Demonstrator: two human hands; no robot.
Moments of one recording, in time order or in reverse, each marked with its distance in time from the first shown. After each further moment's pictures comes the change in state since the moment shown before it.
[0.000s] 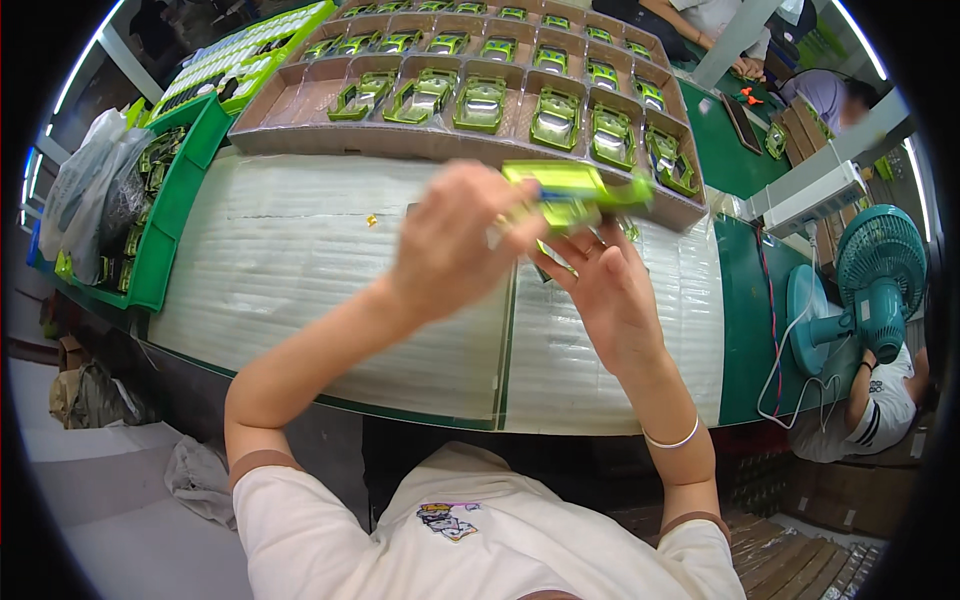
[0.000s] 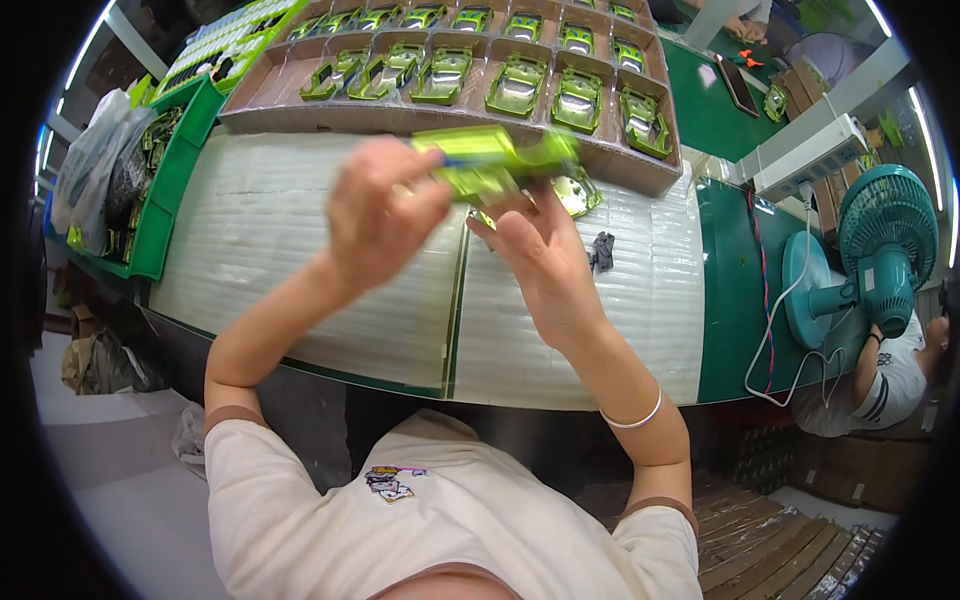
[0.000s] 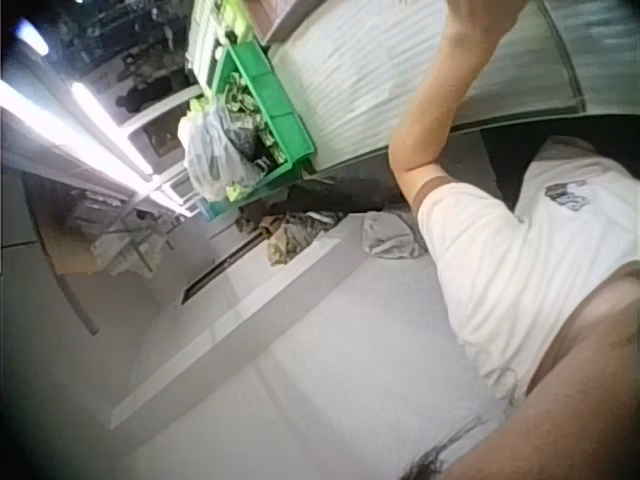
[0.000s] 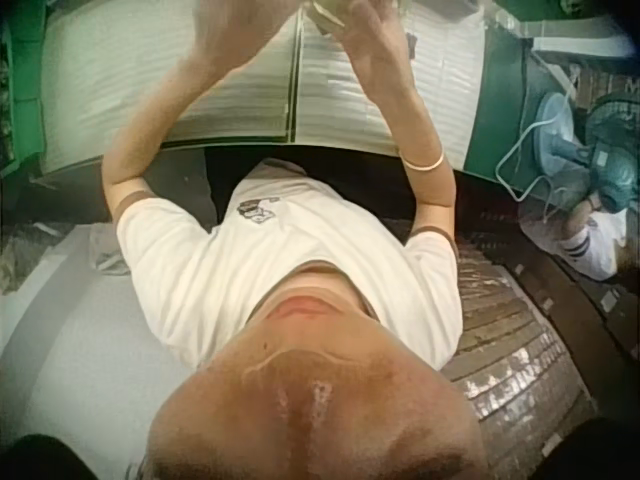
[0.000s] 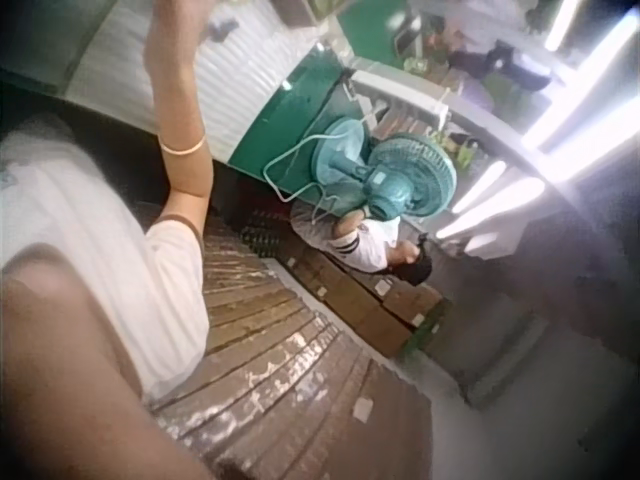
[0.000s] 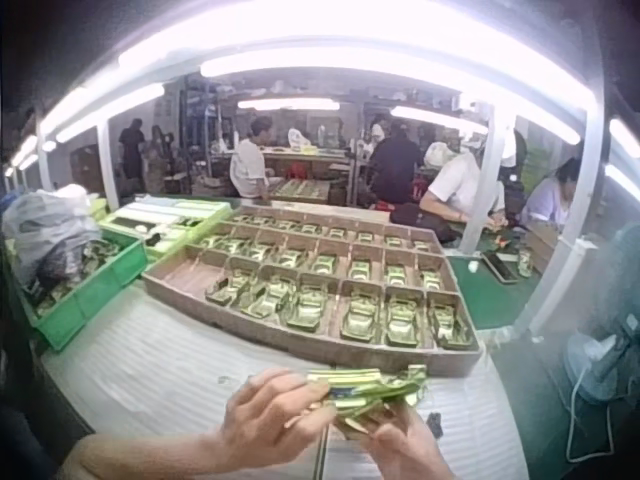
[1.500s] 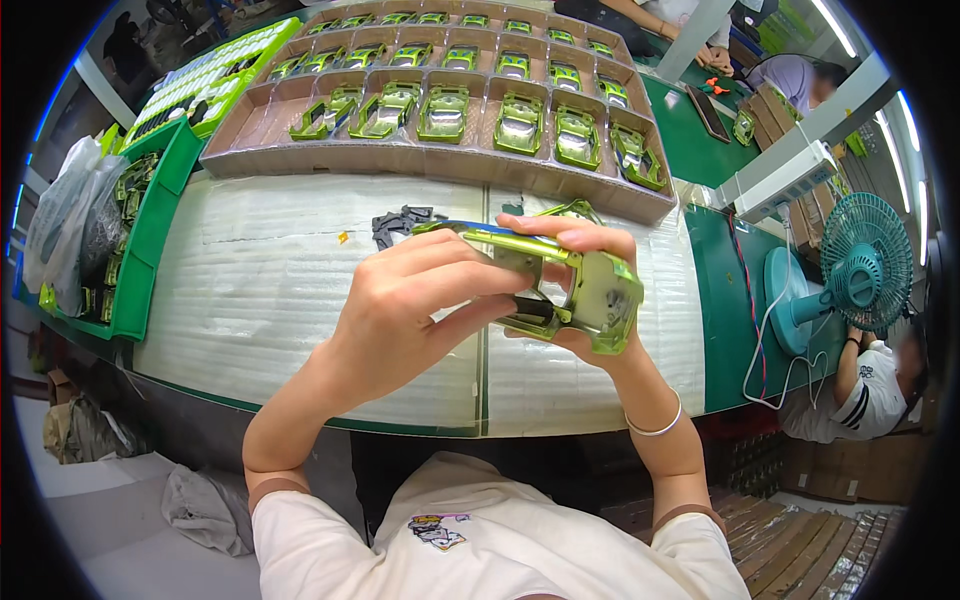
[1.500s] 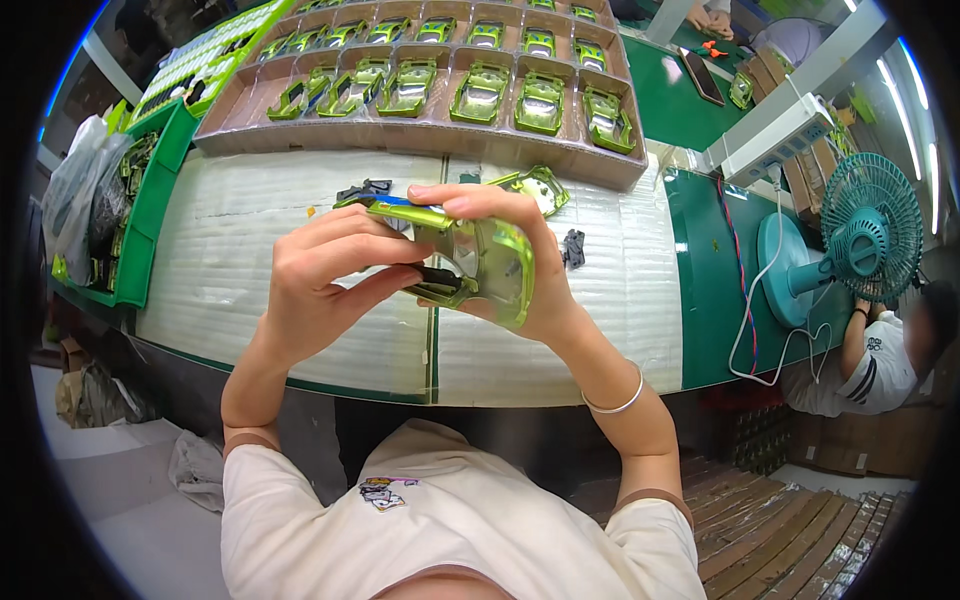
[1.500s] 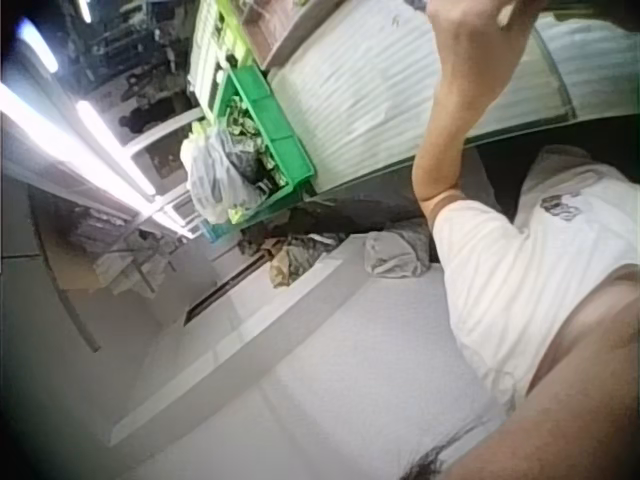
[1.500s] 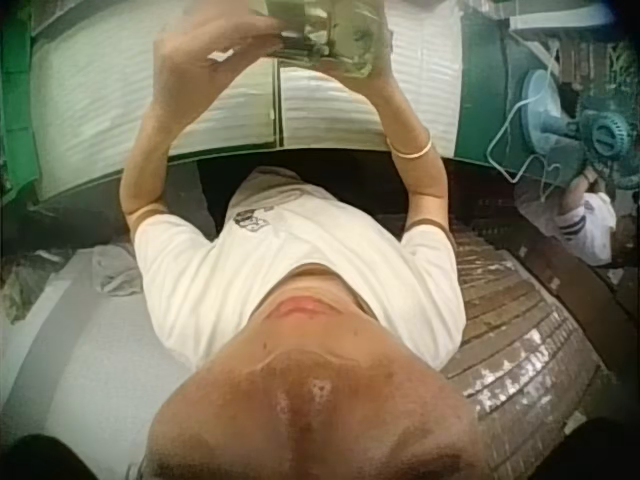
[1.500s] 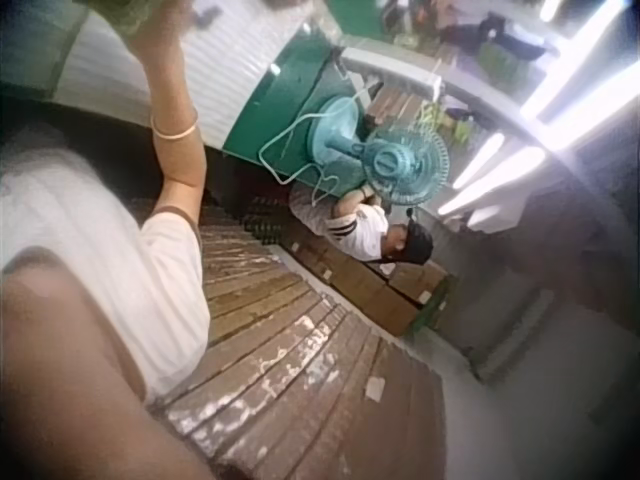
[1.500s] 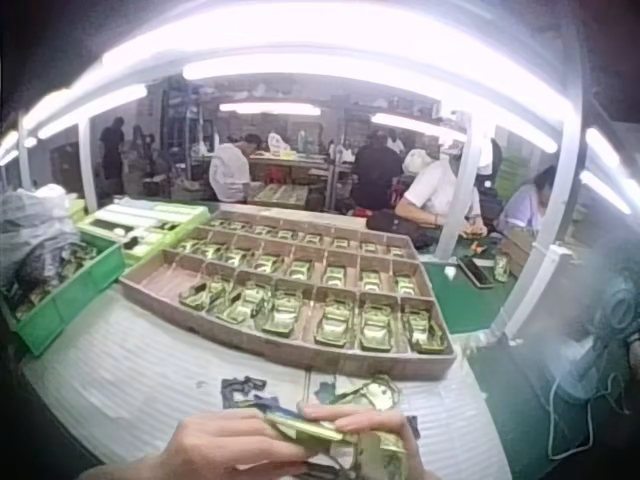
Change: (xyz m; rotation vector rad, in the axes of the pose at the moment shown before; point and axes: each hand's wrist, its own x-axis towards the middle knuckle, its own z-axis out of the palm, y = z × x) left_hand 0.031 0.025 -0.049 -0.680 -0.282 -0.402; right_hand 0.010 0.000 -0.006 -0.507 -0.332 -0.624
